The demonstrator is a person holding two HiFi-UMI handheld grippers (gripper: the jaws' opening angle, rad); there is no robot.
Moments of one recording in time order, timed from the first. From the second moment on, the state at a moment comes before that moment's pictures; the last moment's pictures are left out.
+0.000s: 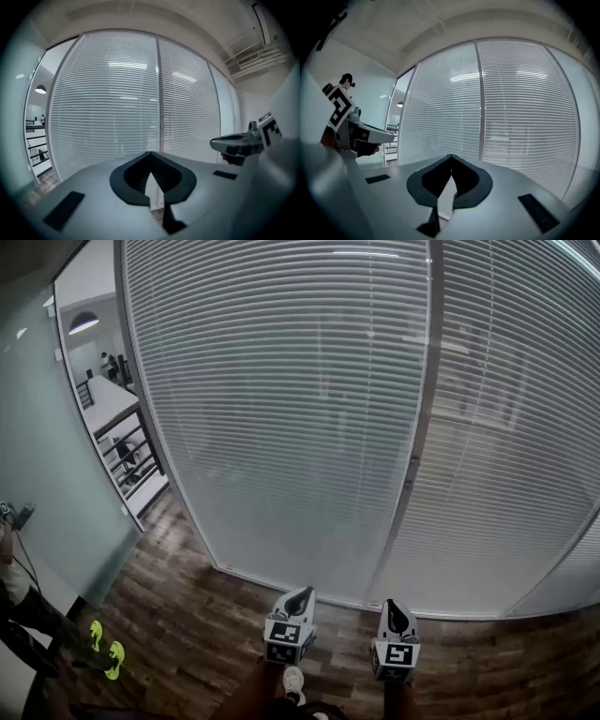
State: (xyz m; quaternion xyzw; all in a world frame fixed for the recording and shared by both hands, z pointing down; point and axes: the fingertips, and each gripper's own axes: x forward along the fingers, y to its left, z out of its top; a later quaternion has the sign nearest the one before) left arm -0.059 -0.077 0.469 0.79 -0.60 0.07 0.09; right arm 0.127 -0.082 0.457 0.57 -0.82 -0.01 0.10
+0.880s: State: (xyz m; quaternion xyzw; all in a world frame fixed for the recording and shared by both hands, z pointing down) left arm -0.067 0.062 0.445 0.82 -0.56 0.06 0.06; right arm 0.096 0.060 0.451 0.59 -0.81 -0.02 0.08
